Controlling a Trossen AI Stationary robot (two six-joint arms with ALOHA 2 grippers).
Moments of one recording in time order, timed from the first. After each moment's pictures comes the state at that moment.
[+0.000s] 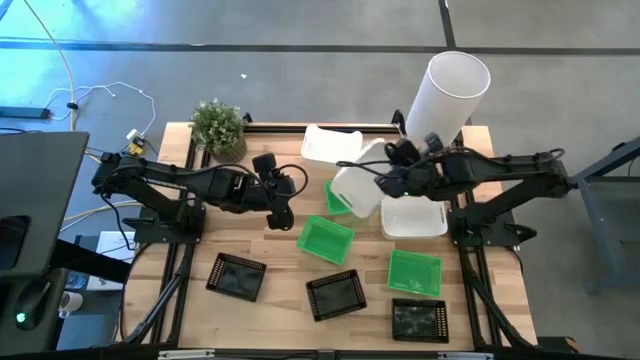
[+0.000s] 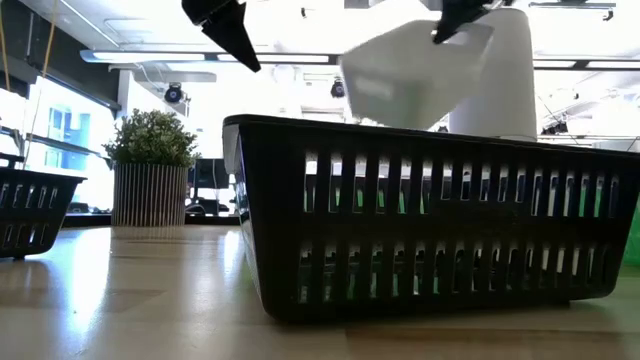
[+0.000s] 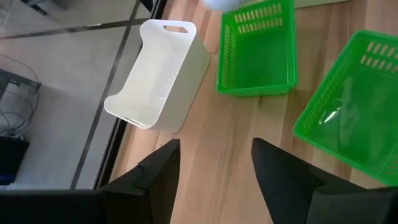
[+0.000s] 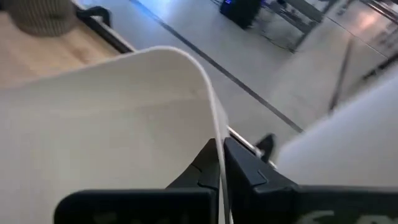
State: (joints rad) left arm -0.02 1.40 1.25 -0.83 -0.61 -0.07; right arm 0.11 1.31 1.41 -1.18 0.95 0.64
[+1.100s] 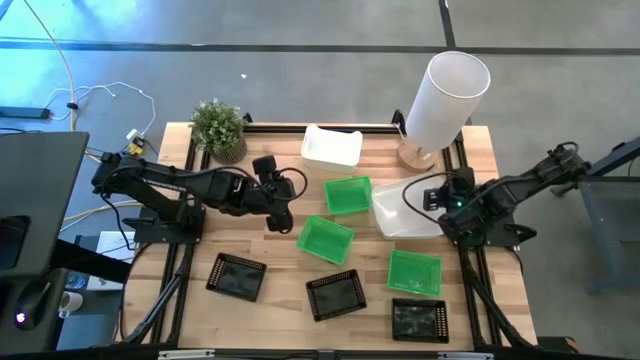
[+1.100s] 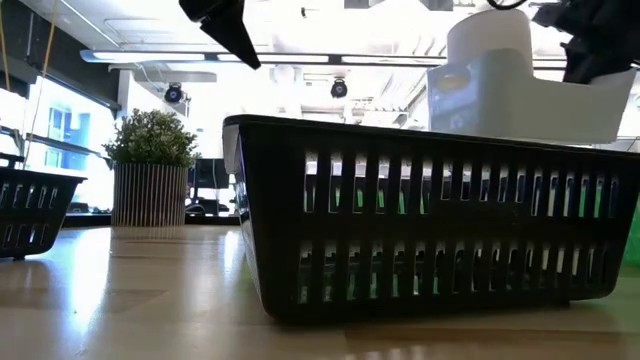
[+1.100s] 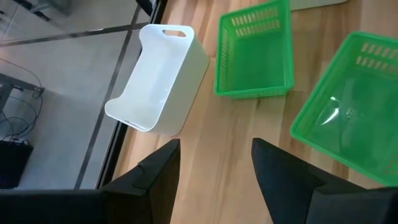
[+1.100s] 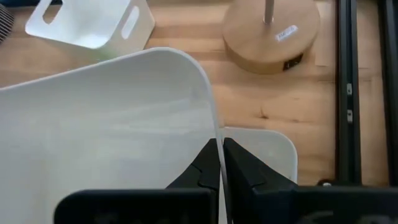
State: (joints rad) left arm -0.05 1.41 1.25 -0.83 -0.63 -0.07; right arm 0.46 0.88 0.88 -1.50 0.70 1.90
